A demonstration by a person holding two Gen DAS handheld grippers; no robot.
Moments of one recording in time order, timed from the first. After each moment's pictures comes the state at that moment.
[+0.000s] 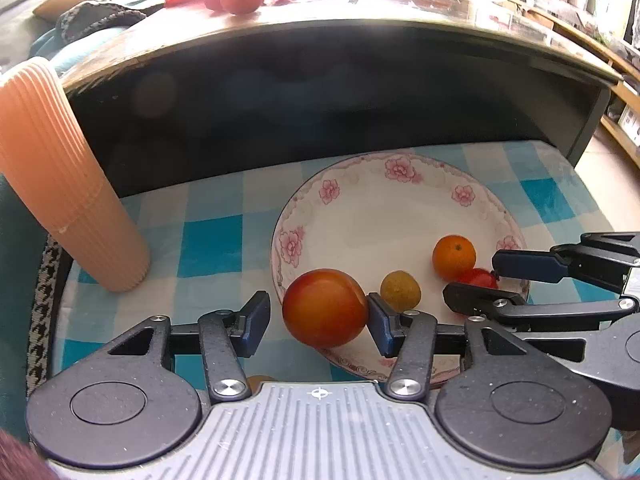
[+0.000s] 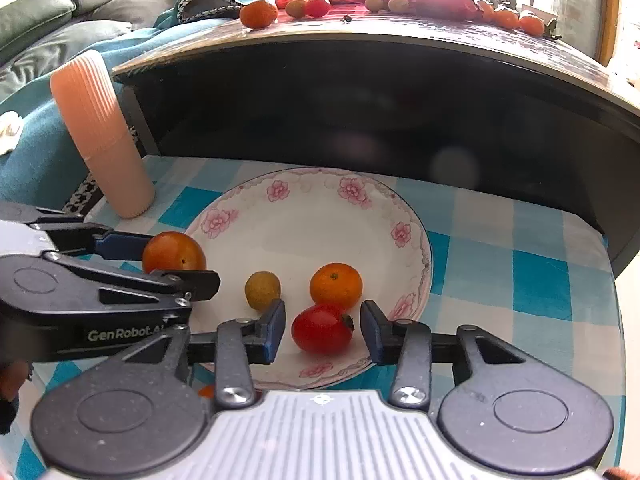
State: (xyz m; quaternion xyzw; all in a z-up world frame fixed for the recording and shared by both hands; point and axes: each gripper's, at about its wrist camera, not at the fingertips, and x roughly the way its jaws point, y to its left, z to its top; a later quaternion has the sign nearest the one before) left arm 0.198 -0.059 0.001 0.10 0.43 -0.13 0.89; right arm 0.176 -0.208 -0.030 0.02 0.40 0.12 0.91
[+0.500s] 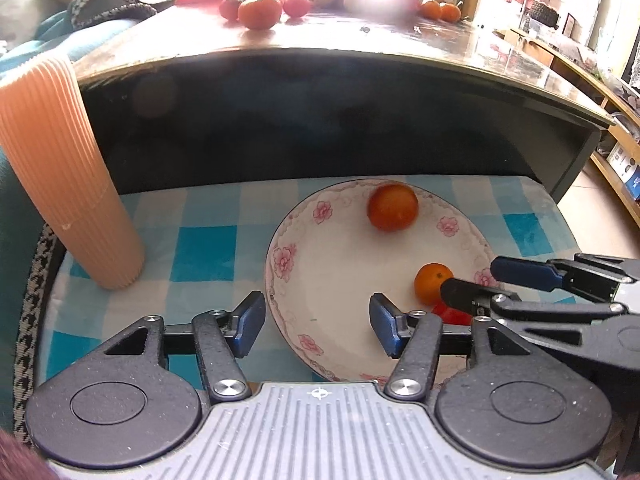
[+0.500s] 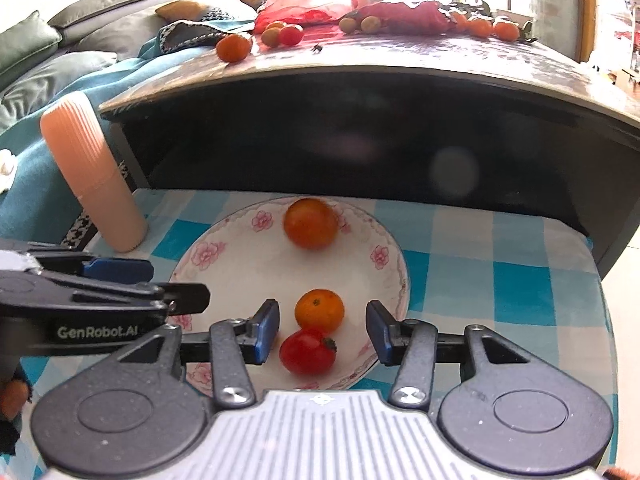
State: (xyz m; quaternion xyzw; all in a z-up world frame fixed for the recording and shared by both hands) left arm 0.198 -0.054 0.016 0.05 0.43 -0.14 0.89; right arm 0.175 -0.221 -0.018 0.05 0.38 0.10 0.92
